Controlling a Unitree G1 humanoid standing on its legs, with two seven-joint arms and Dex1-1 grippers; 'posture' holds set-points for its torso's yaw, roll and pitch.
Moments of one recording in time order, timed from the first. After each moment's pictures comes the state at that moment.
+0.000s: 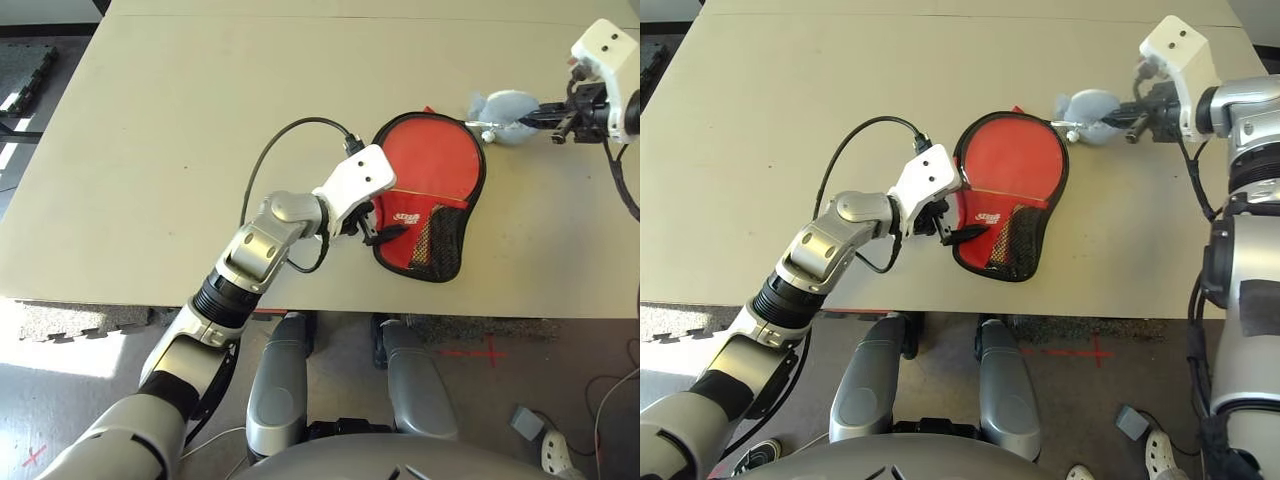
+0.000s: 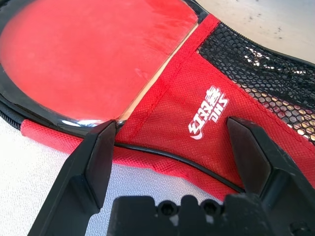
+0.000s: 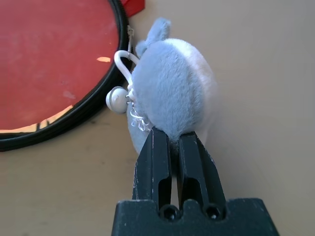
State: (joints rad) left arm -0.65 0.24 -0.41 -0.04 -0.09 0.64 -0.76; right arm -1.23 -0.87 0.08 1.18 -0.17 0.07 1.31
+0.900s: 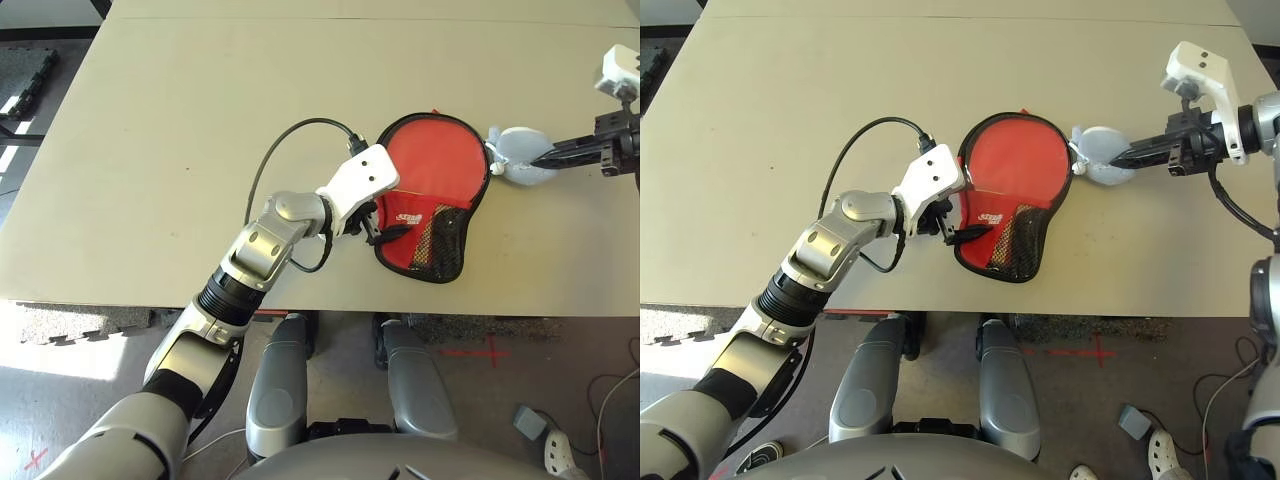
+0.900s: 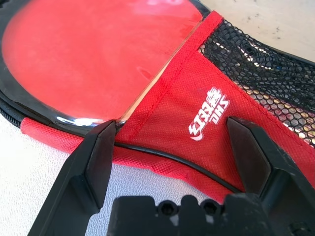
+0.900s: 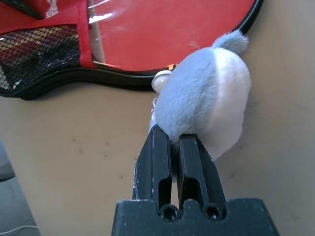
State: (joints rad) left arm -0.66 0.22 -0.41 -0.02 -0.08 0.64 -0.75; right arm -1.02 -1.13 0.43 0.76 0.30 0.28 1.58
